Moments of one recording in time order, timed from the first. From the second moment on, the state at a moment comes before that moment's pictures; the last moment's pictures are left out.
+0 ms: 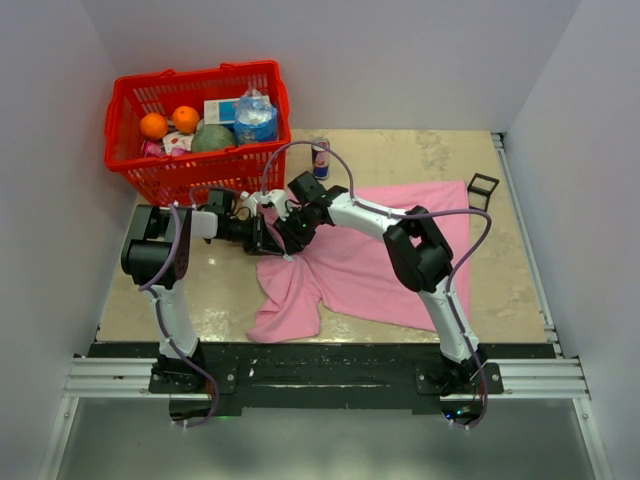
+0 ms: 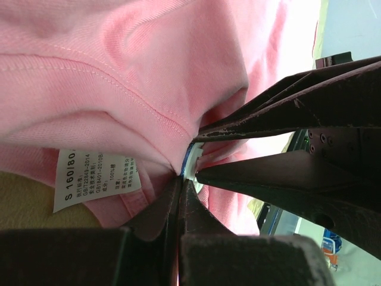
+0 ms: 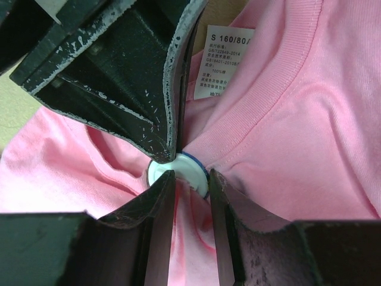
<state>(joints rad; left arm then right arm) -0.09 2.00 1.00 -0.11 0.98 -0.22 0.74 2.29 1.79 -0.54 -0.42 -0.24</state>
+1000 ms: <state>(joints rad) -0.09 2.01 1.01 -0.10 0.99 -0.22 0.79 2.27 1.78 -0.58 -0.27 -0.33</state>
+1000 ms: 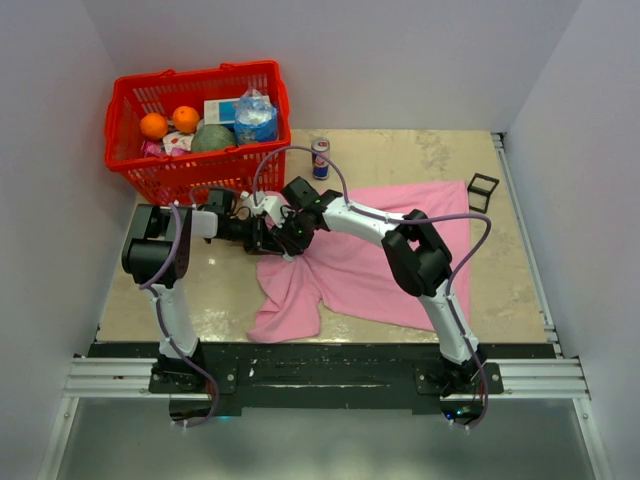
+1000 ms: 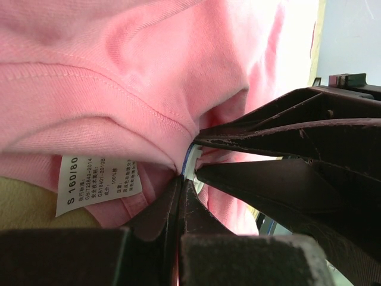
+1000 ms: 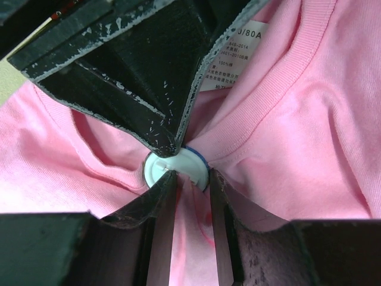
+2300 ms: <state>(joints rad) -0.13 1.90 1.02 -0.15 0.95 -0.15 0.67 2.20 1.68 -0.61 -0.46 -0.32</state>
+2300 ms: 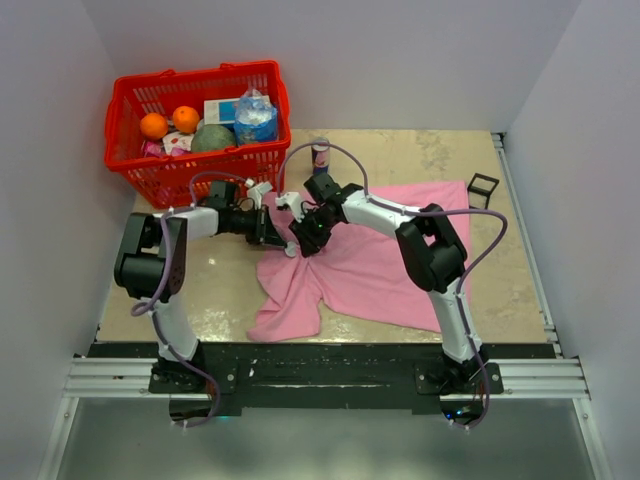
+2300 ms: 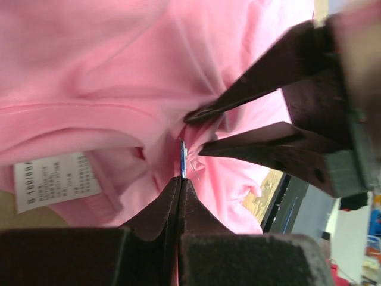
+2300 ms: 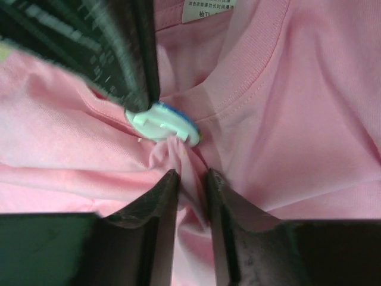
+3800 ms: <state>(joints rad) -0.30 1.75 1.04 0.06 0.74 -0.17 0.57 1.98 1.67 -0.74 -0.60 -0.27</state>
